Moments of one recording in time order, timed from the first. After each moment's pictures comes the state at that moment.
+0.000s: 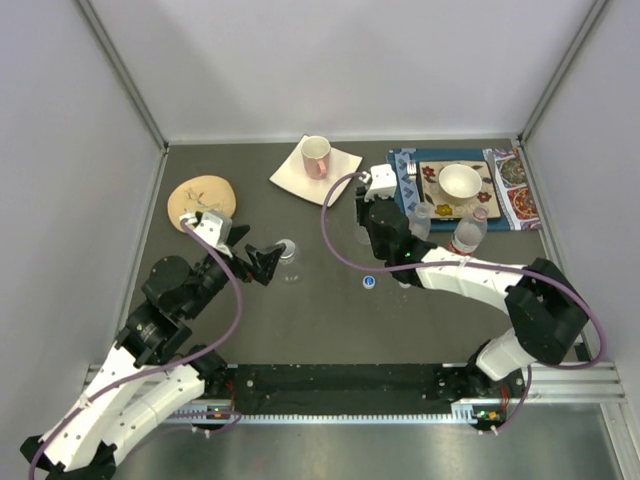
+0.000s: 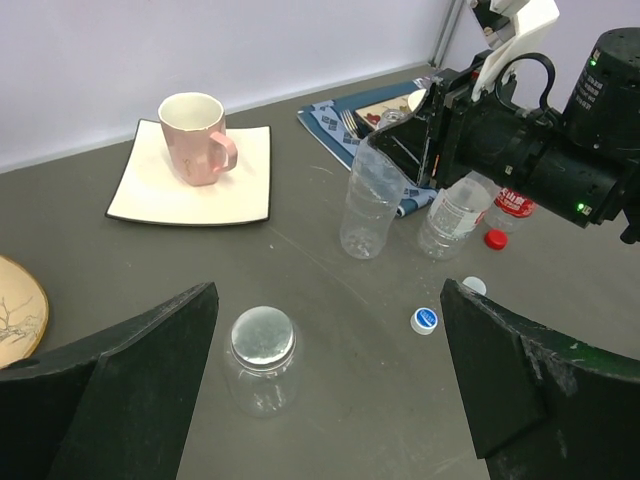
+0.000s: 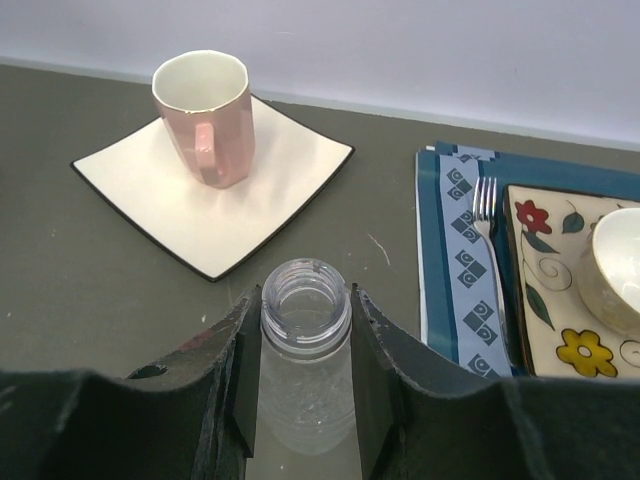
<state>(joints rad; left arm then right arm) -0.64 0.51 0.77 -0.26 -0.05 -0.14 0.81 1.50 0.89 0.49 0.66 0.04</state>
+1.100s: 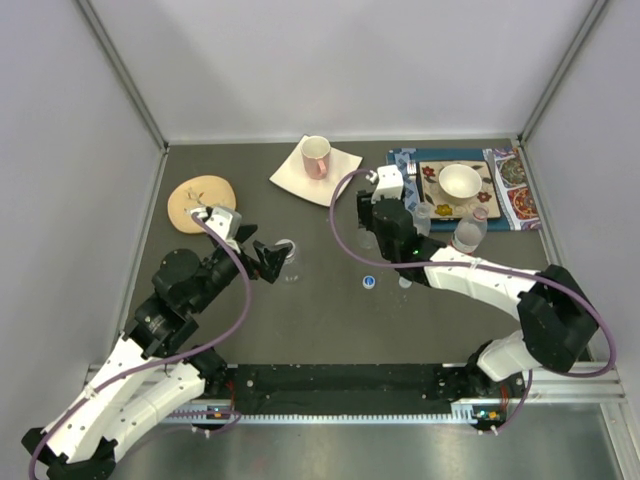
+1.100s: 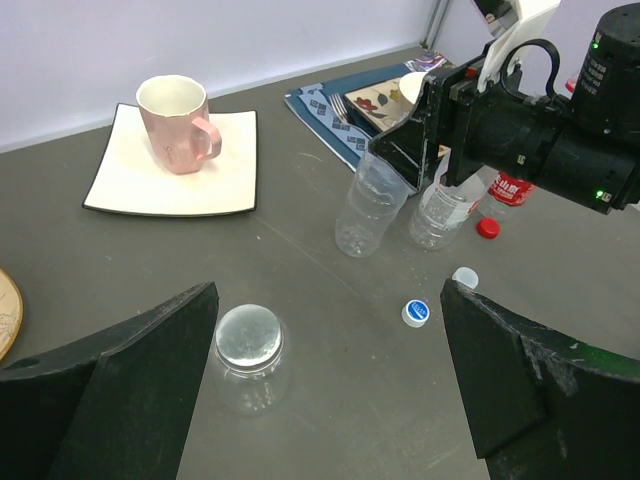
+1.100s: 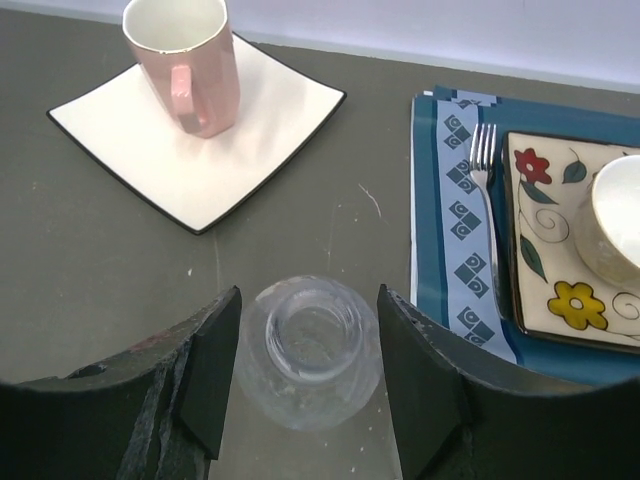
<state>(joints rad) -0.64 0.57 0.77 -0.24 -0.02 -0.16 0.78 1.45 0.89 0.30 0.62 0.13</state>
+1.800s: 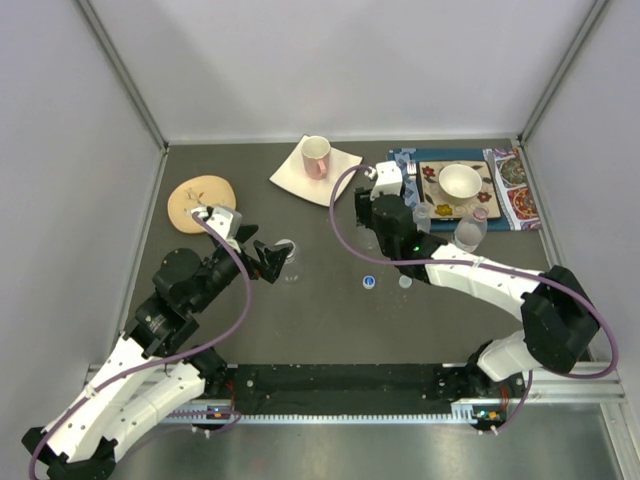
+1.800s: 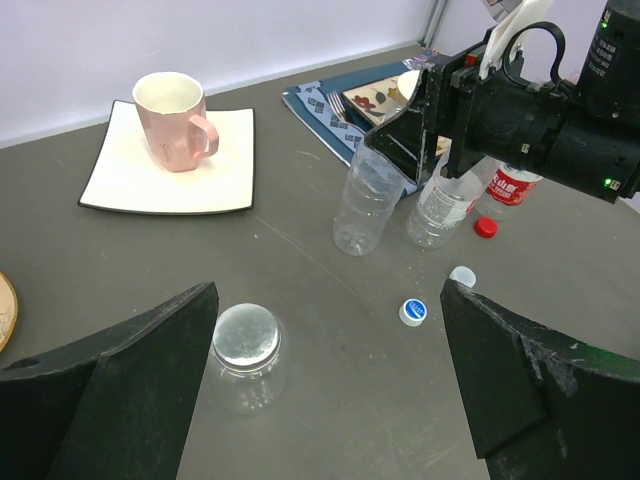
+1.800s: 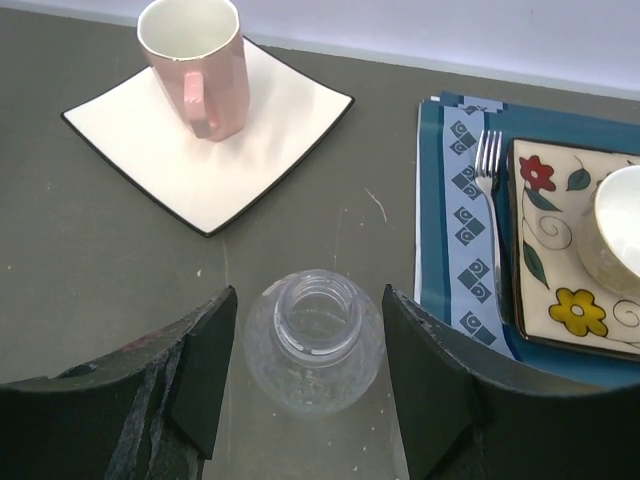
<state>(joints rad) -0.64 0.57 0.77 -0.24 -0.02 -0.17 0.78 1.44 0.93 0.24 0.60 0.13</state>
